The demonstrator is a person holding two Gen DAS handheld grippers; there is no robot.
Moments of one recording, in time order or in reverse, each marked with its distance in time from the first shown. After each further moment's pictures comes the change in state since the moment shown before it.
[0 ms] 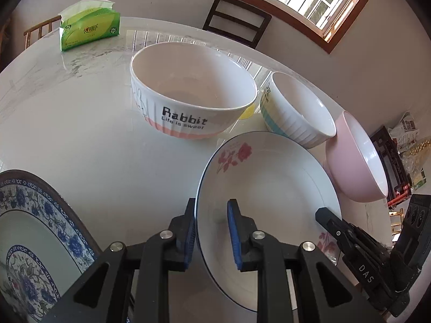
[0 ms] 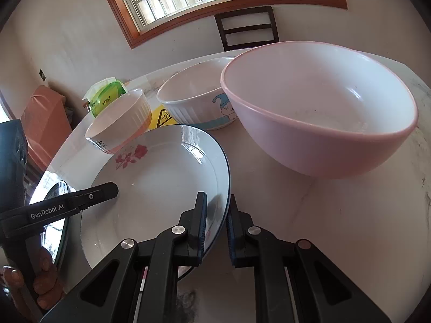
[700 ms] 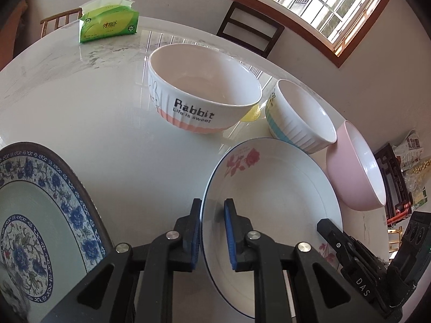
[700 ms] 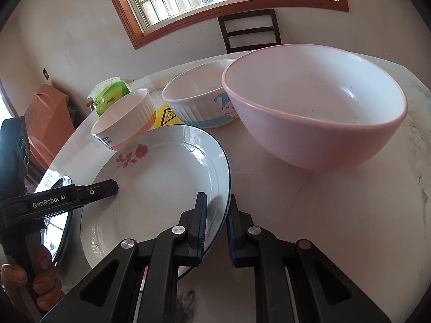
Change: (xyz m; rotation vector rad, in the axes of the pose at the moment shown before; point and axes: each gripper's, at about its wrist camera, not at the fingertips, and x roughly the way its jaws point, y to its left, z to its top) left arm -0.012 -0.001 -0.020 -0.070 -0.064 0.037; right arm -0.008 0.001 -0.010 -0.015 -0.025 0.011
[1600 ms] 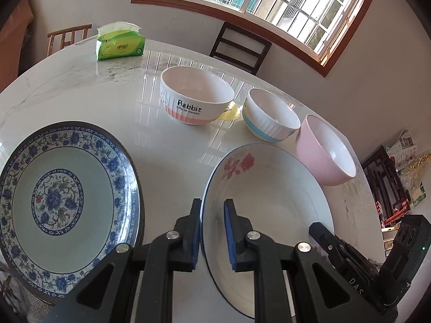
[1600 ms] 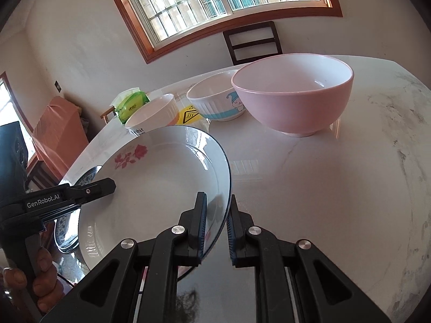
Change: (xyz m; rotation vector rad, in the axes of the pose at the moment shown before) left arm -0.080 -0.012 -0.054 0.027 -0.109 -0.009; right arm -0.062 0.008 -0.040 0.016 -0.074 0.066
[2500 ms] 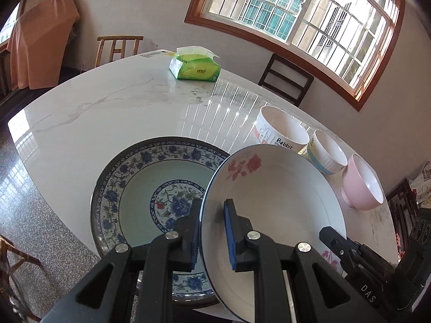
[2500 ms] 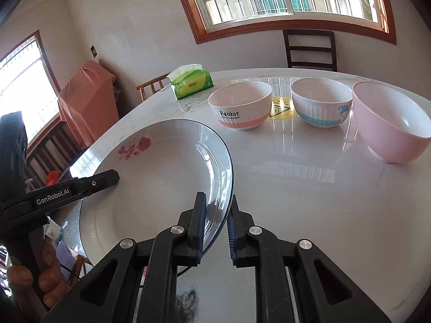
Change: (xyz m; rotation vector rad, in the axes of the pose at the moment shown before) left arm -0.073 0.109 -0.006 -0.121 -0.132 0.162; right arm 0.028 0.117 -0.005 -0.209 0.068 0.119
